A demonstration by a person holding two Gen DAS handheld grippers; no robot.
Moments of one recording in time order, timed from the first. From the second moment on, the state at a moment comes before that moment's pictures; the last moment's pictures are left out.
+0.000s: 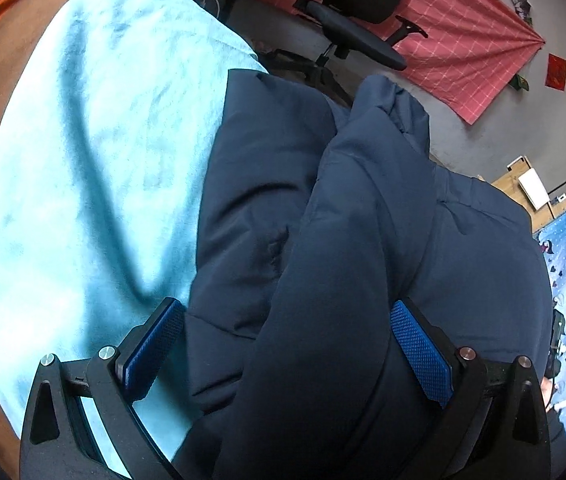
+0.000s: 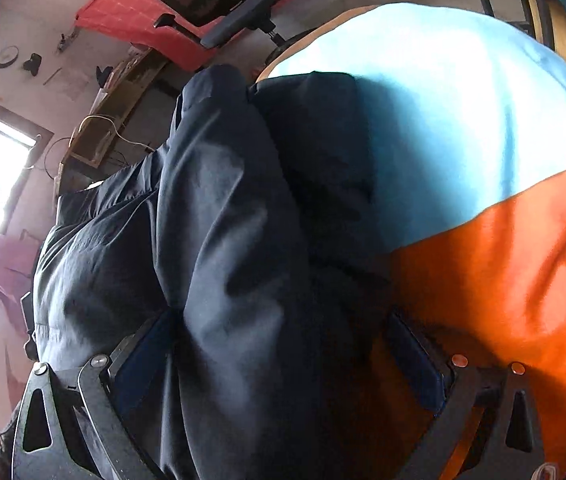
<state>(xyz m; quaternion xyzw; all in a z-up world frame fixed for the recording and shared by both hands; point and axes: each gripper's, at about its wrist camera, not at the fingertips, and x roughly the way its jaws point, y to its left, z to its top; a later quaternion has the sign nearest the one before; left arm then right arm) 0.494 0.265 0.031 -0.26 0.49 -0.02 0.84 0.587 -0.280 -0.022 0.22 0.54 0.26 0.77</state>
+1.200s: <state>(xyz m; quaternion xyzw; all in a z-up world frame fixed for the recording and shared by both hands) 0.435 0.189 0.103 -0.15 0.42 0.06 0.90 0.522 -0.239 0.071 0.14 0.45 0.24 0.85</state>
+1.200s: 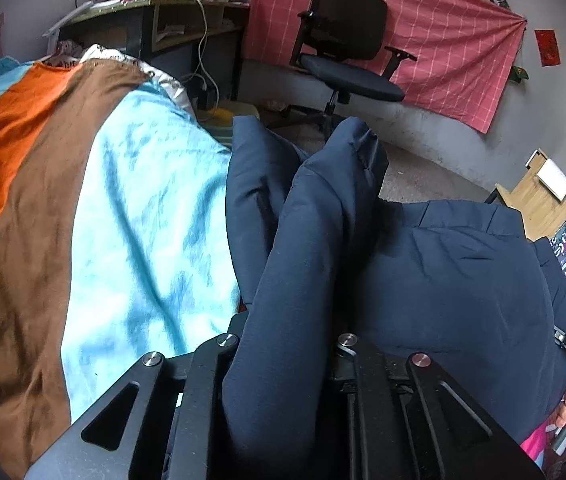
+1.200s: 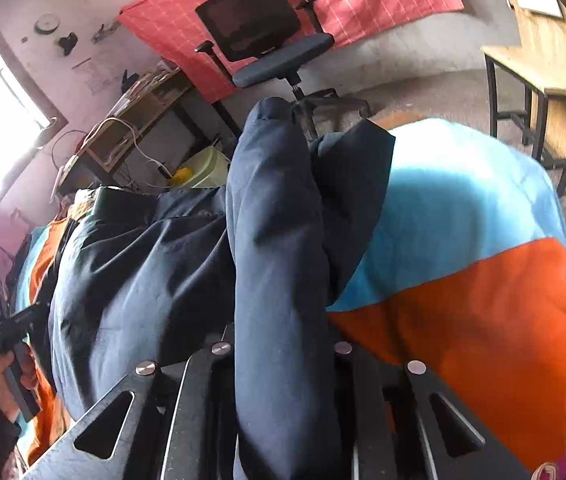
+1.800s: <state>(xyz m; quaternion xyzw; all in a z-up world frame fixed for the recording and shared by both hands) 0.382 0.173 0.165 -0.16 0.40 0.04 0.90 0.476 -0.234 0.131 0.11 0.42 0.25 0.87</state>
